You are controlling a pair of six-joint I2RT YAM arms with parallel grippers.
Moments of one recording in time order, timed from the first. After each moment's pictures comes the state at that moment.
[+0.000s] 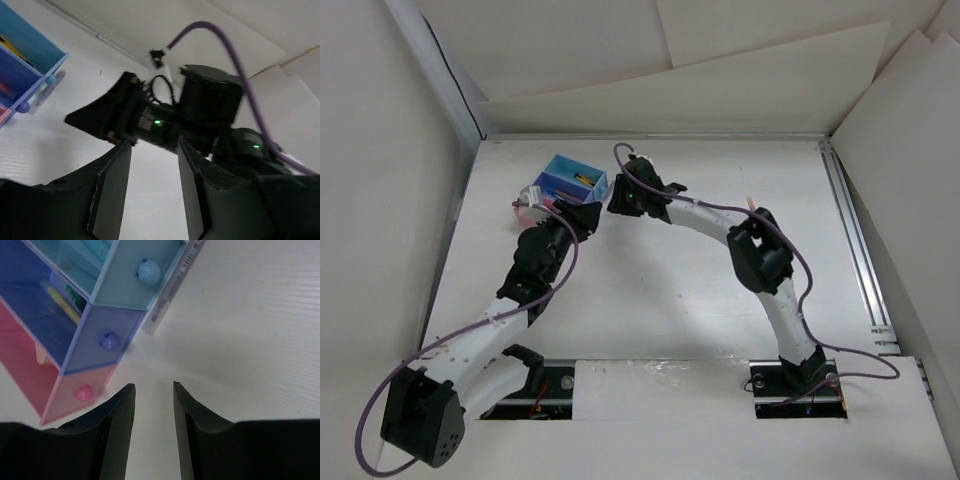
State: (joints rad) left arm -0.43 0.93 0.49 0.42 -0.13 -0.82; right arm 0.71 2.24 1.80 -0.22 0.02 0.71
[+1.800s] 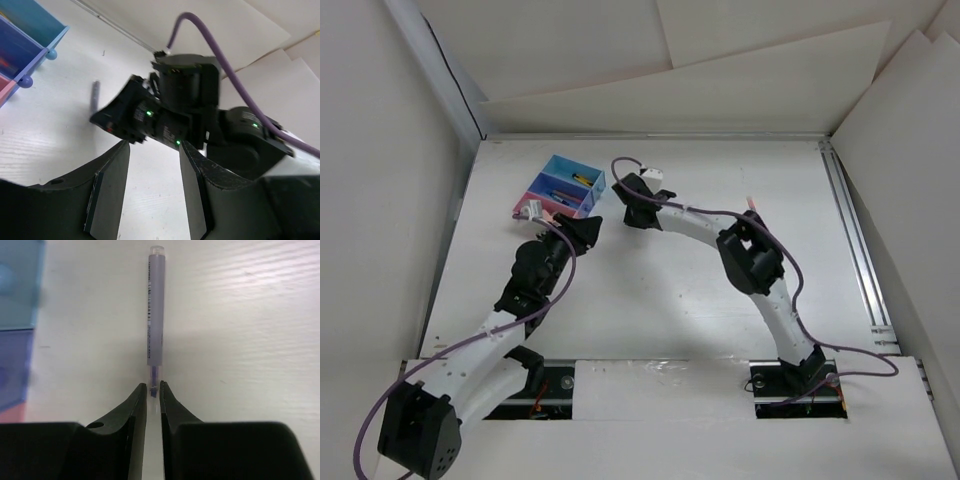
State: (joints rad) left arm -0.43 0.81 0.38 0.41 -0.10 -0.83; right arm 0.77 2.37 1.95 -0.46 0.40 0.83
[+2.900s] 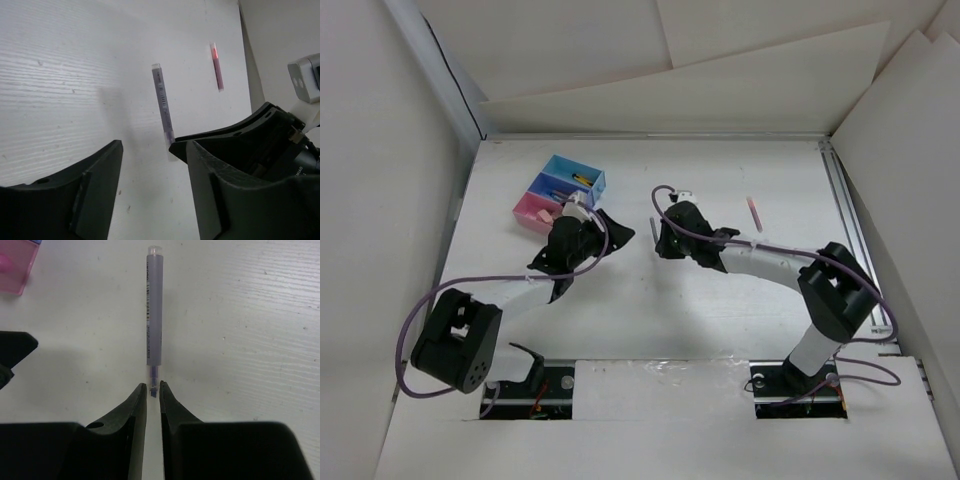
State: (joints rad) left arm -0.44 1.31 0.49 0.47 0.17 -0.86; right arm 0.77 1.68 1.04 -0.11 0.17 0.63
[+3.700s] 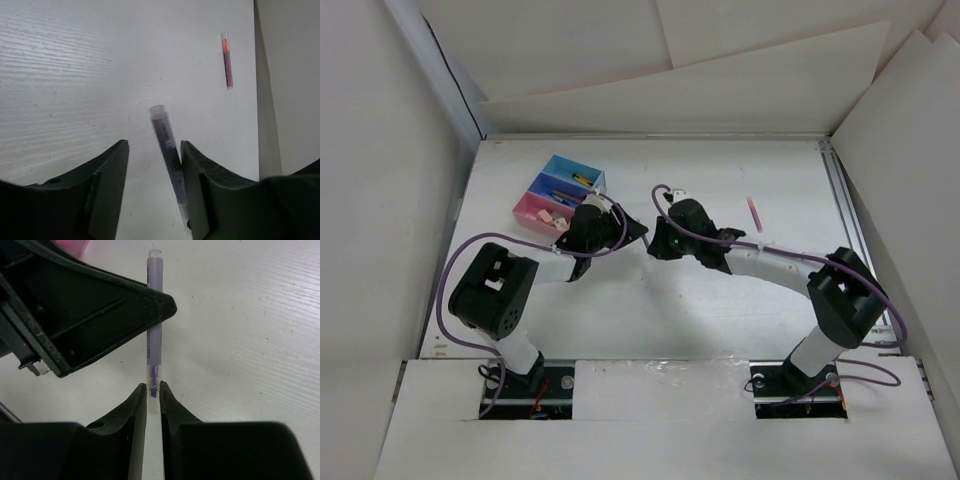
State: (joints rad) left arm -0.47 1.64 0.67 0.55 0.24 -0.89; right arm 0.76 1.62 1.02 -0.06 -0.01 0.59
